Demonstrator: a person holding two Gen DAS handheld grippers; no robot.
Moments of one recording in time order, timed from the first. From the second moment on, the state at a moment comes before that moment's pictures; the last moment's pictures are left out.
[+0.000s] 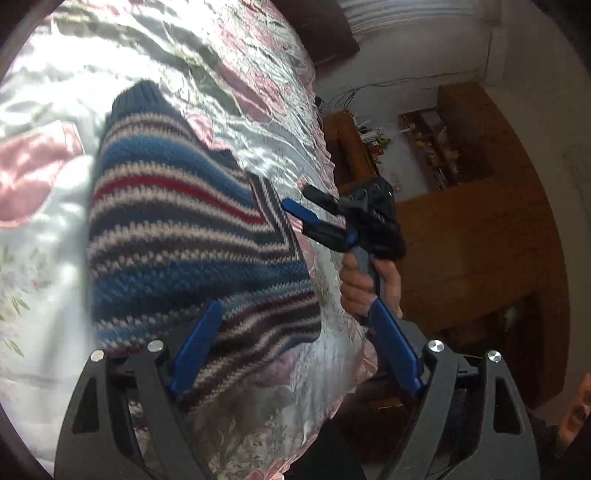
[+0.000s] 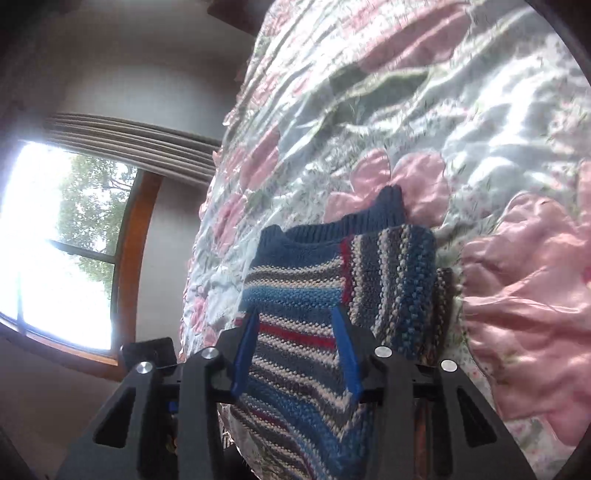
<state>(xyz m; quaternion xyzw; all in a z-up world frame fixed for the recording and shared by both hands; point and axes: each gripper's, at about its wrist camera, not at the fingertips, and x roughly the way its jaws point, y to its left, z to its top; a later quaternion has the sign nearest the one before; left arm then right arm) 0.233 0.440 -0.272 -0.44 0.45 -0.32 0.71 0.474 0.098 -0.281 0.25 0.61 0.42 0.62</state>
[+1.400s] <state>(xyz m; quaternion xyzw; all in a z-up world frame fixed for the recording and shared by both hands) 0.065 0.420 -0.189 -0.21 0.49 -0.05 0.85 0.194 -0.044 -0.185 0.22 0.50 0.31 0.77</state>
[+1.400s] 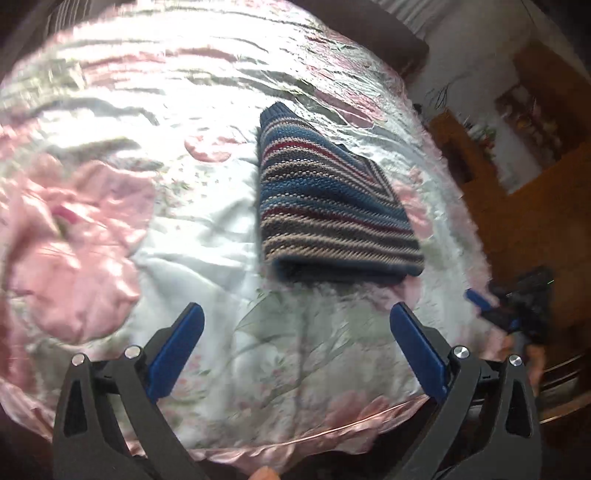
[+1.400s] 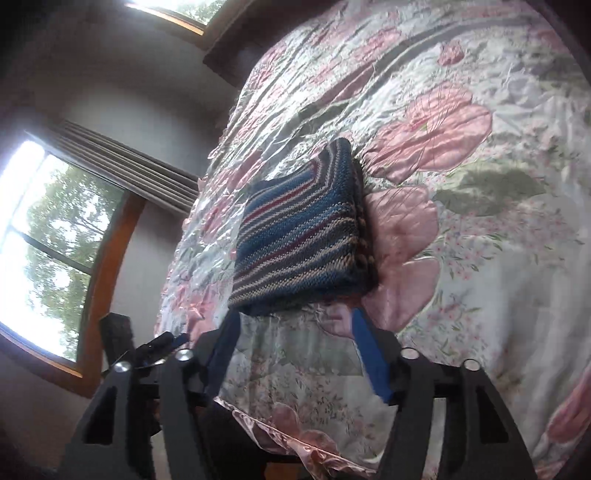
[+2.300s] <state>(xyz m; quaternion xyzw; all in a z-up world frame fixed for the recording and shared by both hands) -0.129 0.302 -0.039 -0.09 0.40 0.03 0.91 -0.051 0.015 -0.047 -0.06 0.39 0.13 0.91</state>
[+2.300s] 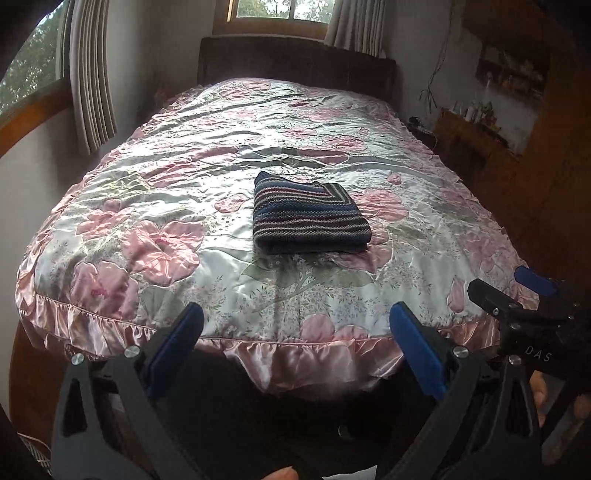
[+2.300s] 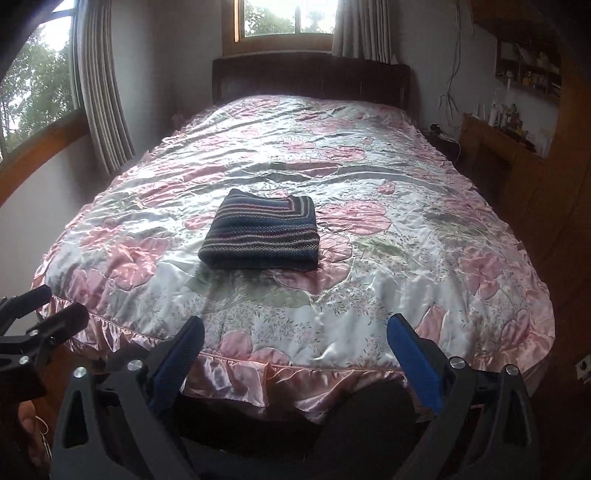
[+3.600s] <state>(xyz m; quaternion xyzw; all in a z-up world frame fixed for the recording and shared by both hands) -0.095 0.310 -0.064 -0.09 0.44 0.04 0.89 -0.027 0.042 -0.064 -0.07 0.39 0.14 0.91</state>
